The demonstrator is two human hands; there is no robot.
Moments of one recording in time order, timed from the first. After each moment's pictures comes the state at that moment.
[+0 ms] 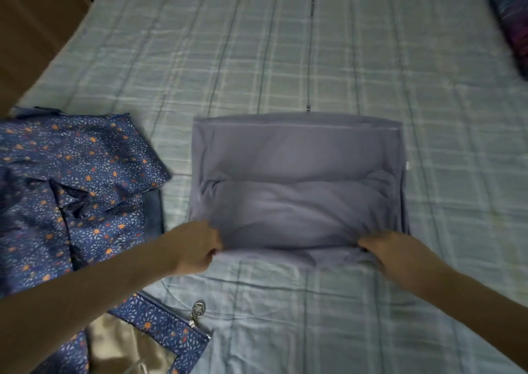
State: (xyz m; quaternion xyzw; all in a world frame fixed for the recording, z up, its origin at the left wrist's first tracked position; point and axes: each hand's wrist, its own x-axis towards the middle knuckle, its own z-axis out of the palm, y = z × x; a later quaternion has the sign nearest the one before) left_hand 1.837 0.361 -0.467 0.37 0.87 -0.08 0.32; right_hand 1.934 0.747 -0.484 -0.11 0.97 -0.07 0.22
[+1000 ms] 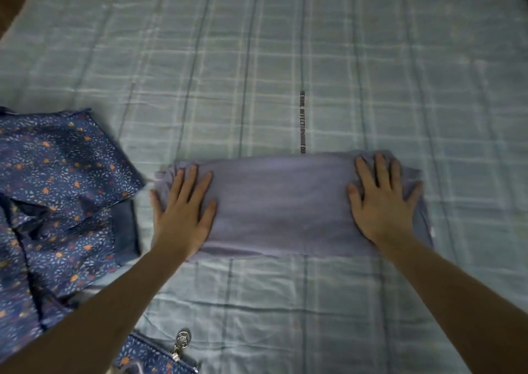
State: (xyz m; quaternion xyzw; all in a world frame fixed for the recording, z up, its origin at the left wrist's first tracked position) left_hand 1.796 0.373 -0.552 0.10 0.99 0.07 0.09; right_hand 1.842 0.735 -0.547 0.16 0.98 -0.05 0.08
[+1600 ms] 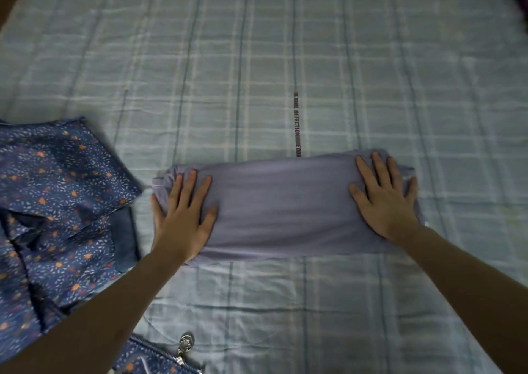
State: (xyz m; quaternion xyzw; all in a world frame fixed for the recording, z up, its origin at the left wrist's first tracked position) left_hand 1.791 0.369 -0.564 0.11 0.99 0.05 0.10; right_hand 1.842 0.760 -0.548 0.16 0.97 -0.11 0.14
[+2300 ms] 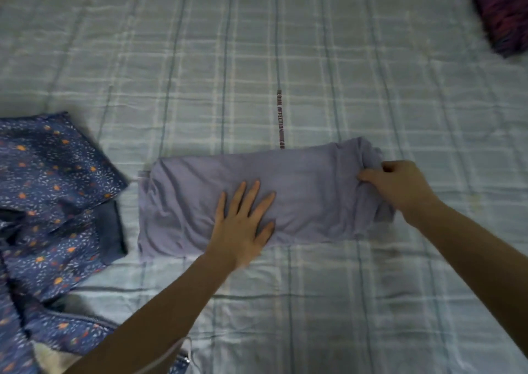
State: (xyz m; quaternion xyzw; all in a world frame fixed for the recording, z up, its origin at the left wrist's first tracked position) left_hand 1.842 0.473 -0.561 0.28 0.95 0.07 0.14; right_hand 1.844 0.759 -0.451 0.38 0.84 -0.37 0.10
